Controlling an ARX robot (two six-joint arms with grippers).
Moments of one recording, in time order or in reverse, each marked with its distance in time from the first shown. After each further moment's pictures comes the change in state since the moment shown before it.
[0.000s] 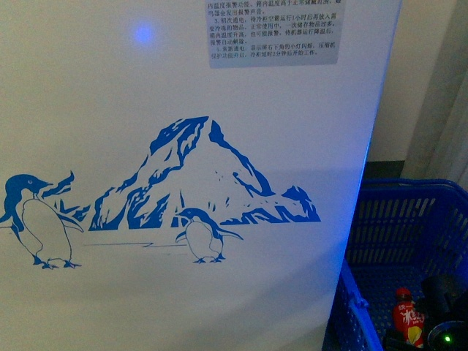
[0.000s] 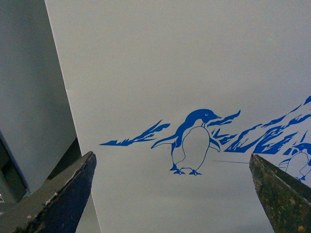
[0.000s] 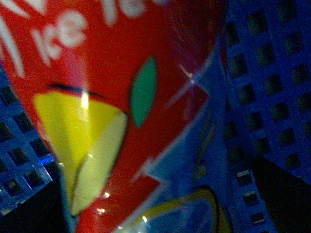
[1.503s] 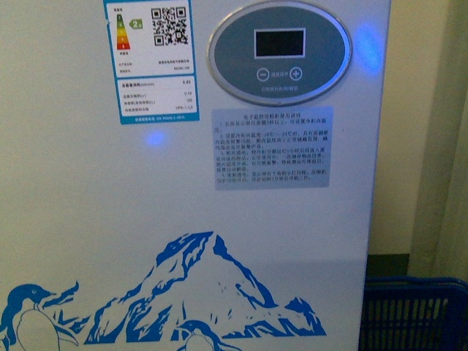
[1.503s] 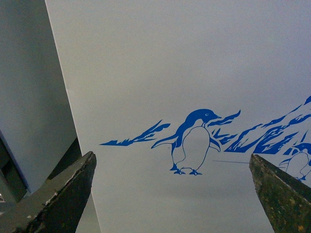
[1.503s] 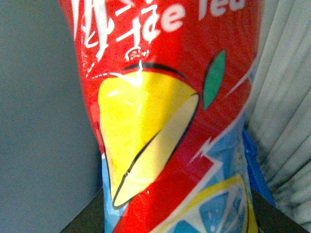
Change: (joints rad) left arm 0.000 0.000 0.000 0.000 0.000 0.000; right arm -0.141 -1.766 -0.937 0.092 -0.330 -0.153
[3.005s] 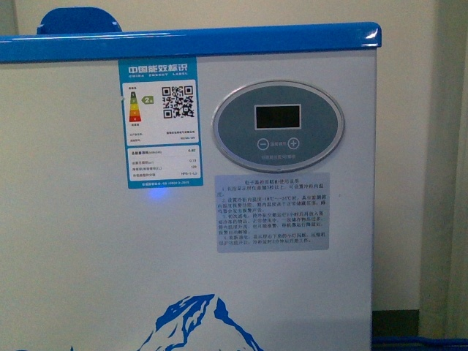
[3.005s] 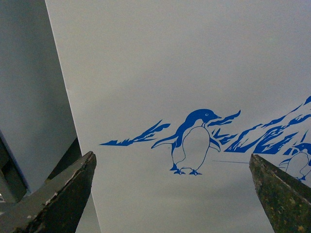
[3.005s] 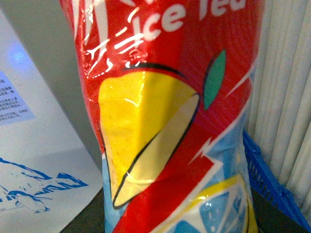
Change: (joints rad) left arm 0.000 0.000 0.000 0.000 0.000 0.000; right arm 0.486 -0.953 -0.317 -0.398 0.516 0.132
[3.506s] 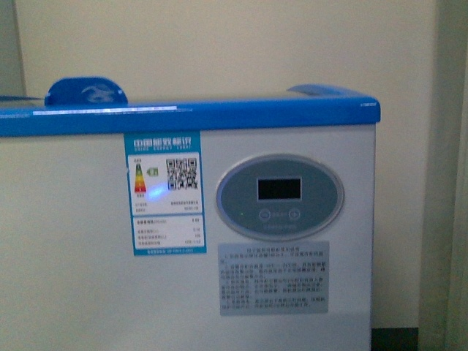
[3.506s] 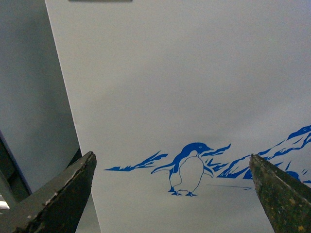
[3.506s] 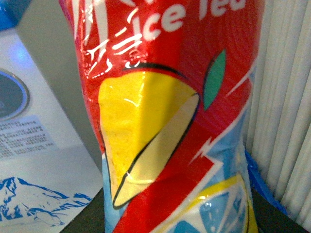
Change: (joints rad) left arm 0.000 0.000 0.000 0.000 0.000 0.000; right arm 0.000 -0.005 -0.002 0.000 0.000 -0.005
